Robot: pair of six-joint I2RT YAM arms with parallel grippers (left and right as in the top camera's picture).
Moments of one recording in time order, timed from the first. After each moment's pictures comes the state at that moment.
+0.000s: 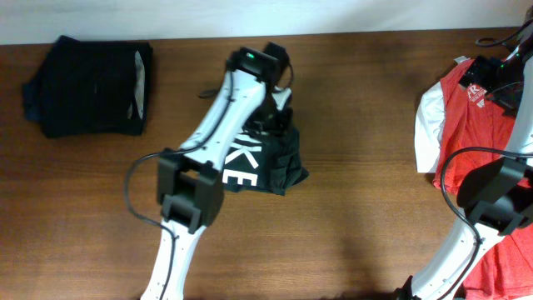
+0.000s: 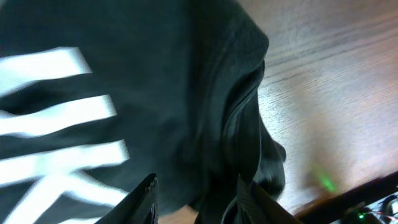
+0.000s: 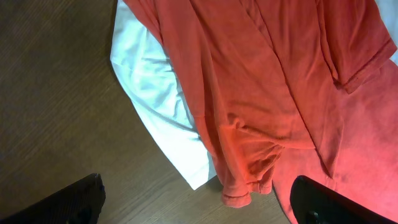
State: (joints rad) left arm -0.50 2.43 2.35 -1.53 0.29 -0.21; right arm -0.43 2.22 2.40 -1.53 0.04 0.29
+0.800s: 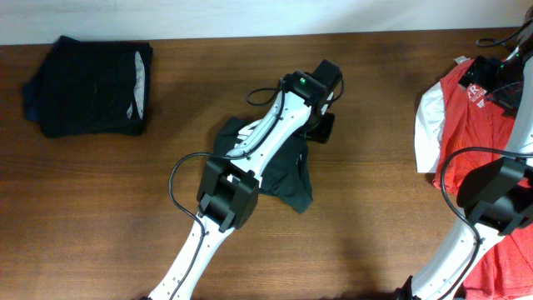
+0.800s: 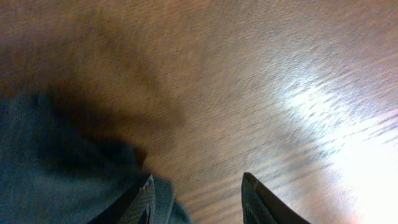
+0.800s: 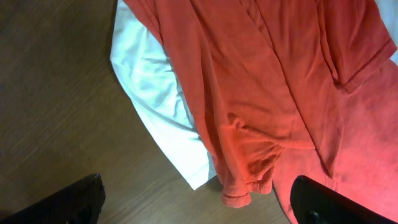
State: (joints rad) left arm -0.67 2.66 2.57 -1.29 0.14 -0.31; right arm -0.43 2.22 2.41 -1.53 0.05 0.29
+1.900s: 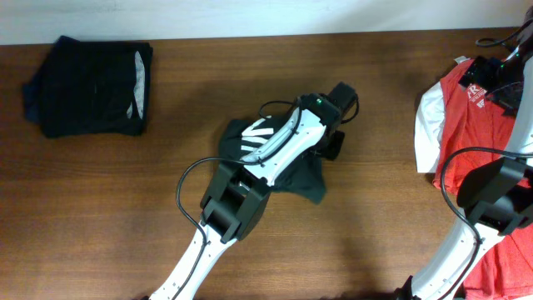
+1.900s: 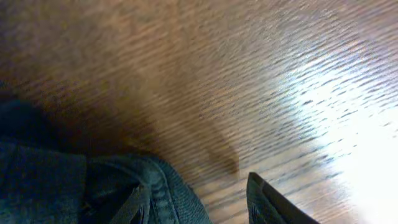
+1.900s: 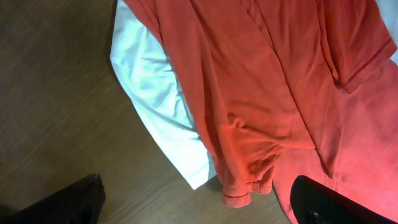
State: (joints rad) left arm -0.76 2.58 2.31 -1.10 0.06 -0.34; right arm -0.43 2.22 2.41 -1.53 0.04 0.29
